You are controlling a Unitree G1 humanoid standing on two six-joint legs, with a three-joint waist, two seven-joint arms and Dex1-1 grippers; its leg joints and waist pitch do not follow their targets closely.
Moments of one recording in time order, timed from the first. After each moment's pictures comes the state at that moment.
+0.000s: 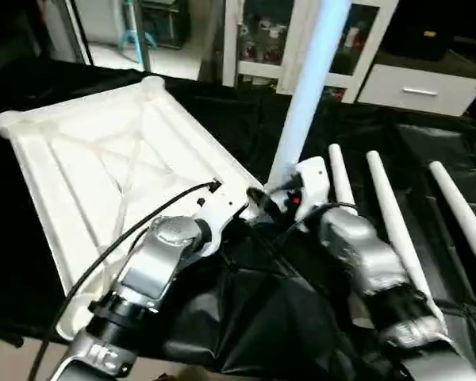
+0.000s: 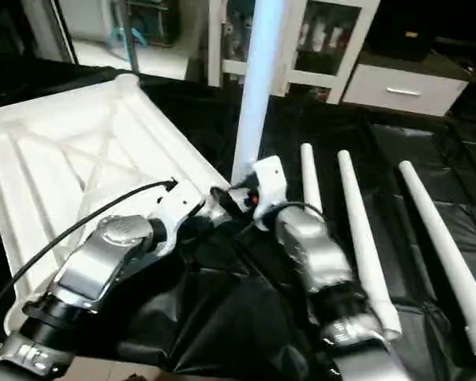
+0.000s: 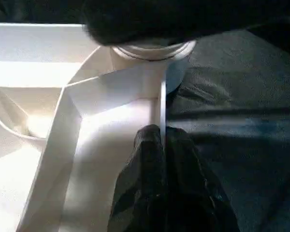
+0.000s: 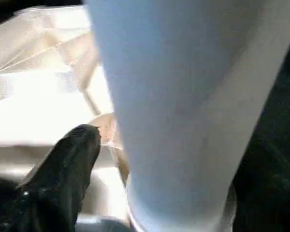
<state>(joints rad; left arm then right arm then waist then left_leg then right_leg) -0.44 0.24 -0.31 0.09 0.10 0.64 -0.72 -0.48 -0.24 0.16 0.40 0.28 0.24 0.59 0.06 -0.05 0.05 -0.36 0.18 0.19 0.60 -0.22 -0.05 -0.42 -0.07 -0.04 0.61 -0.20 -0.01</state>
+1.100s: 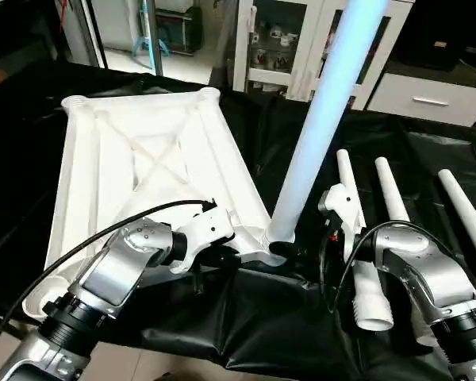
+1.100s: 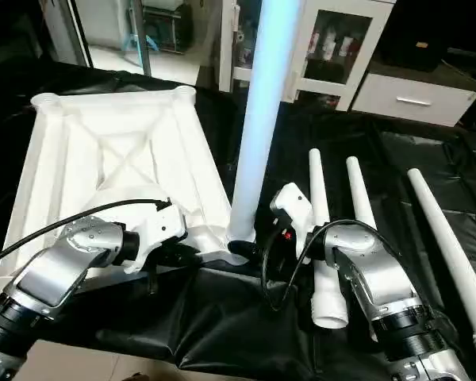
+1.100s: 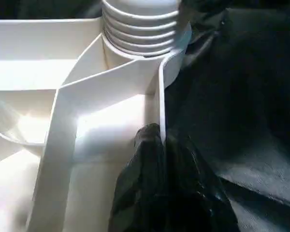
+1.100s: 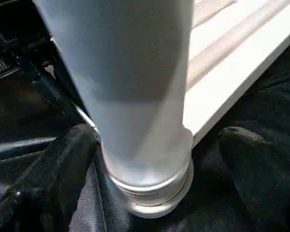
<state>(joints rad) -0.43 0.47 -0.40 0.05 0.02 0.49 -1.07 -0.35 -0.48 0.21 0.16 0.30 0.36 0.95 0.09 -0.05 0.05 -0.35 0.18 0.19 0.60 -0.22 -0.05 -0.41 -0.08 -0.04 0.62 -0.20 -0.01</state>
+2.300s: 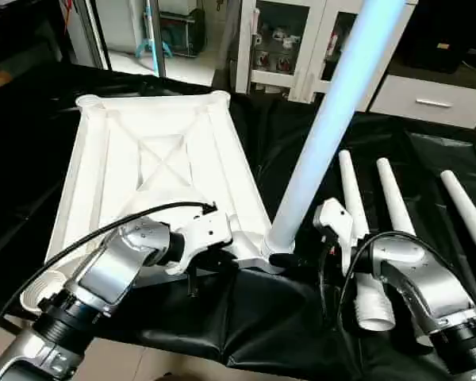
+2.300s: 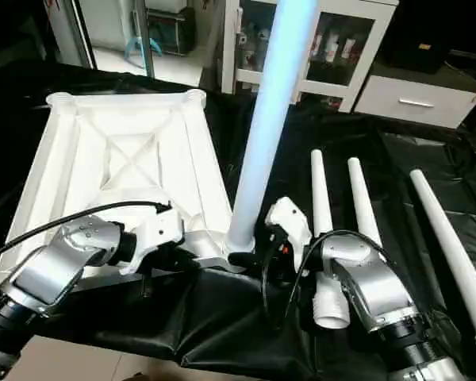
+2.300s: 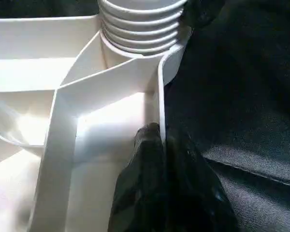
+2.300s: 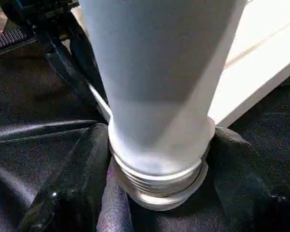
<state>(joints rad) -0.44 0.50 -0.43 0.07 0.02 0.45 -1.11 -0.30 -0.48 0.24 0.16 0.26 0.31 0.99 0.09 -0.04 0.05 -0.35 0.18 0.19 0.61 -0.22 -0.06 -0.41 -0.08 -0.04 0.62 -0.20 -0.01</state>
